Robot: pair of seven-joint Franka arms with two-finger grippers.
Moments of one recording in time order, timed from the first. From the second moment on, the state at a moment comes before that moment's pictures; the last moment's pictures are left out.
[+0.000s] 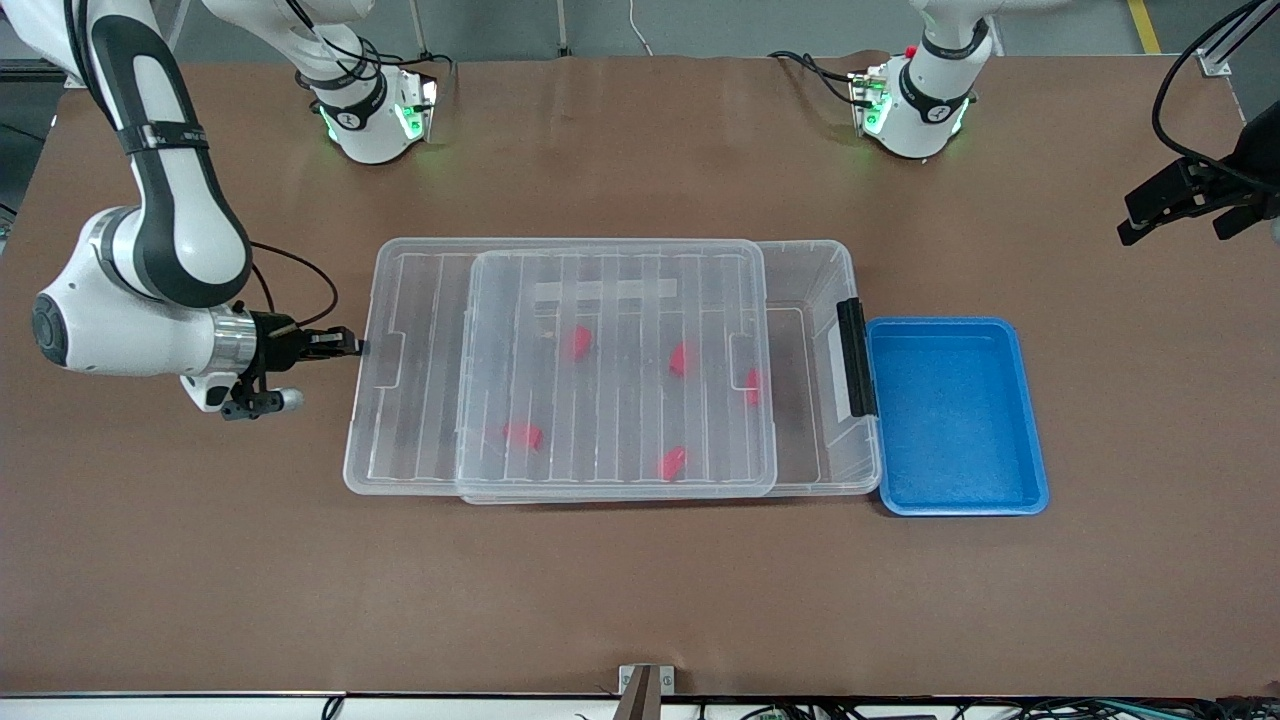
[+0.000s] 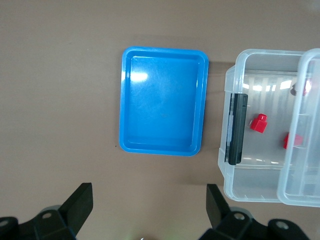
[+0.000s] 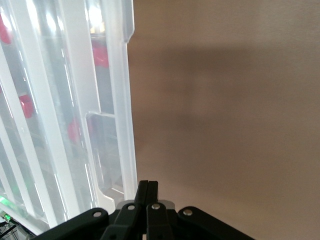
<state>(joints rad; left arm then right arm) 0.02 -0.02 -0.07 -1.47 -0.01 1.47 -0.10 0.01 0.27 0.03 -1.93 0.49 1.88 -0.25</state>
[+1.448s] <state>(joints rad) 0.01 -0.02 -0.09 -1.47 -0.01 1.47 -0.10 0.08 0.29 0.07 -1.92 0.57 1.94 -0.19</state>
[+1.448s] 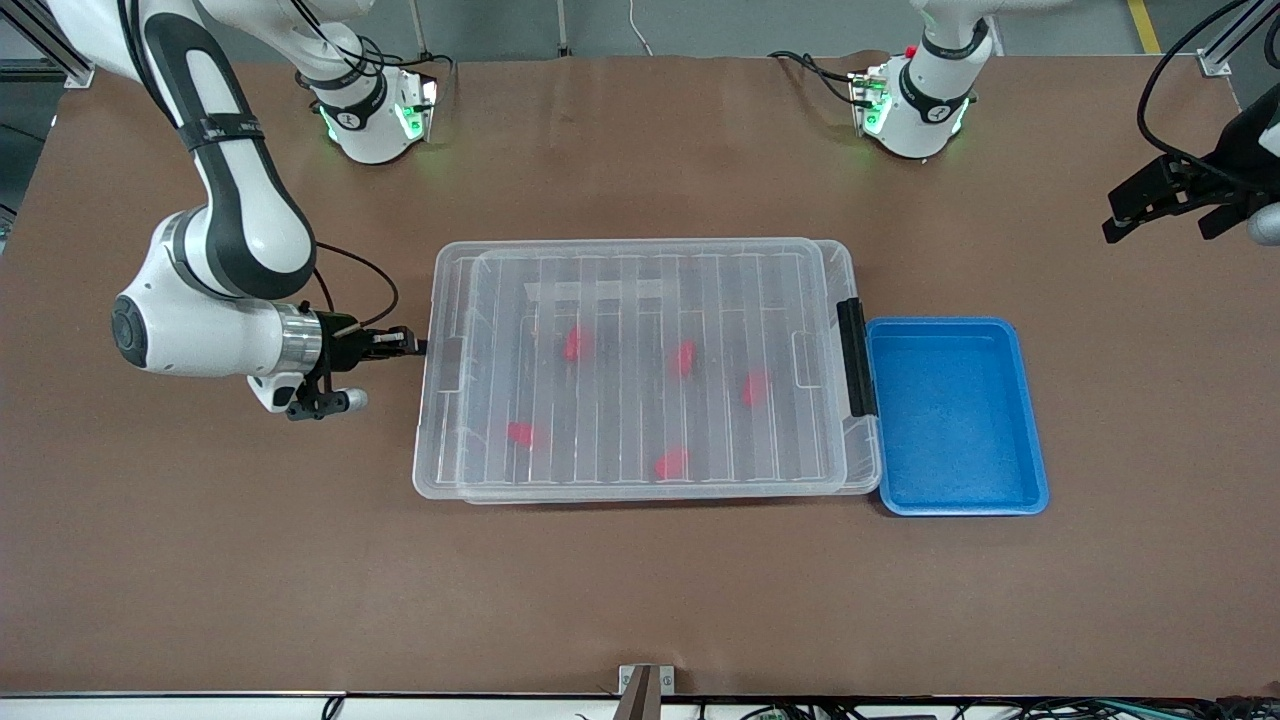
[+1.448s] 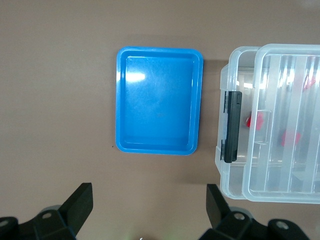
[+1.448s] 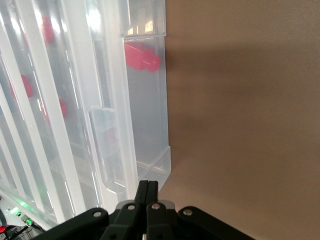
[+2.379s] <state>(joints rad) 0.01 -0.01 -0.08 -1.48 -0.01 1.47 -0.10 0.12 0.29 0.07 -1.92 0.57 1.96 -0.16</state>
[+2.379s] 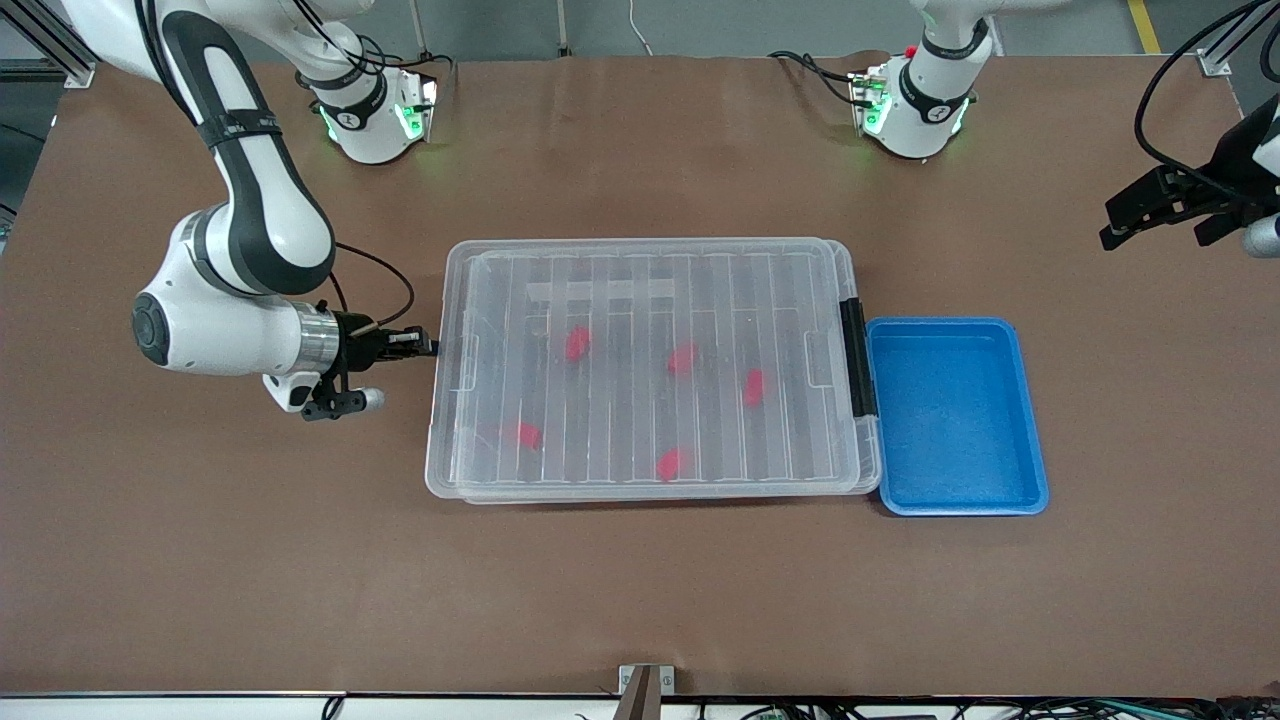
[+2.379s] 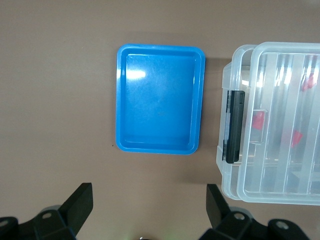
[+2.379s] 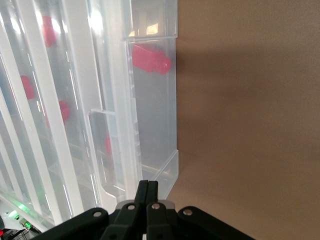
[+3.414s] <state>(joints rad) 0.01 -0.01 -0.09 -1.48 -0.01 1.47 -0.10 -0.10 0.00 0.03 -1.84 0.16 1.82 -0.02</state>
